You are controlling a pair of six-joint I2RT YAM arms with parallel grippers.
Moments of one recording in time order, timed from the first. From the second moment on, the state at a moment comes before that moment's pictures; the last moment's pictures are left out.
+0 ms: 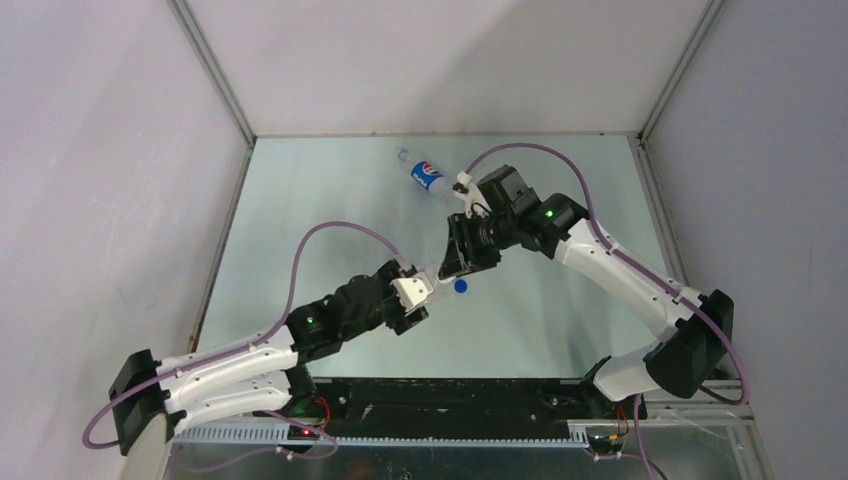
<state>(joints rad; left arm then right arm) -1.01 0.86 0.51 -0.10 -0.11 0.26 0.74 1.44 1.38 -0.83 -0.47 0.52</state>
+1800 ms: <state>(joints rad) -0.80 0.98 0.79 -0.32 0.58 0.27 0.64 1.05 1.28 -0.69 -0.78 -0.44</state>
